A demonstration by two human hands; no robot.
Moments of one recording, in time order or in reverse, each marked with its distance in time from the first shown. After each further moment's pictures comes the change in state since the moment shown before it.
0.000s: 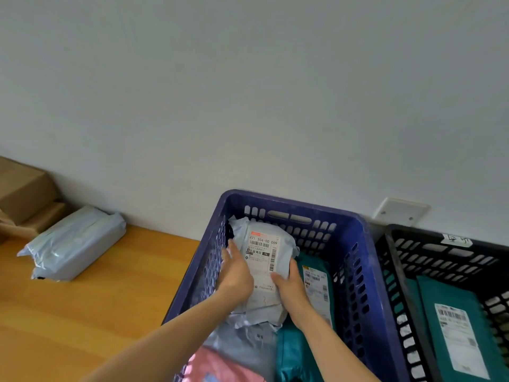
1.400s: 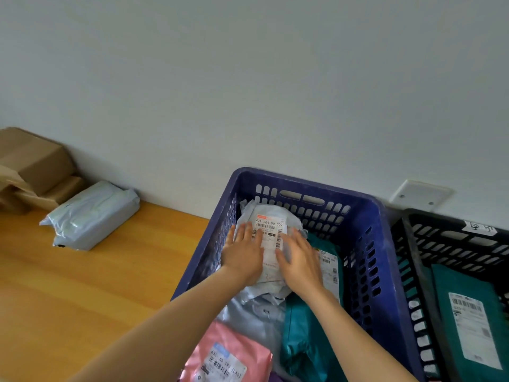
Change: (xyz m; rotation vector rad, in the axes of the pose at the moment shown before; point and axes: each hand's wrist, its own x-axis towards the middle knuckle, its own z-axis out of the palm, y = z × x) left_hand 0.008 -0.023 0.010 0.695 0.145 0.376; right_hand 0.001 -0.001 -0.008 -0.932 0.067 -0.441
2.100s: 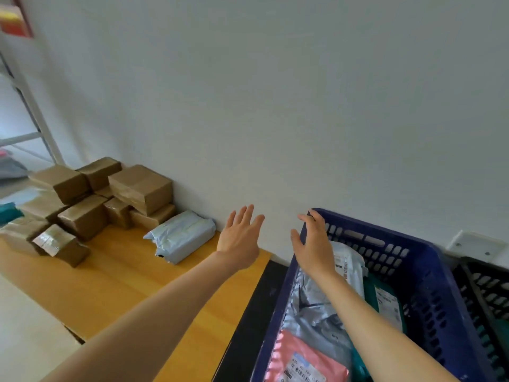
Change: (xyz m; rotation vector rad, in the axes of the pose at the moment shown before) left_hand -0.124 -0.163 -0.111 -0.115 0.377 -0.088; right_hand -0.017 -0.198 -0.015 0.179 0.245 -0.305
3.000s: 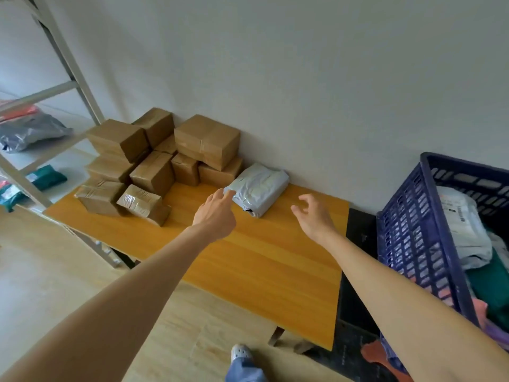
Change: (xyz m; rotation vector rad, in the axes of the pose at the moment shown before) left_hand -0.109 -0.337 -0.001 -0.180 -0.217 -0.266; right_hand -0.034 -0.173 0.243 0.032 -0.314 0.352
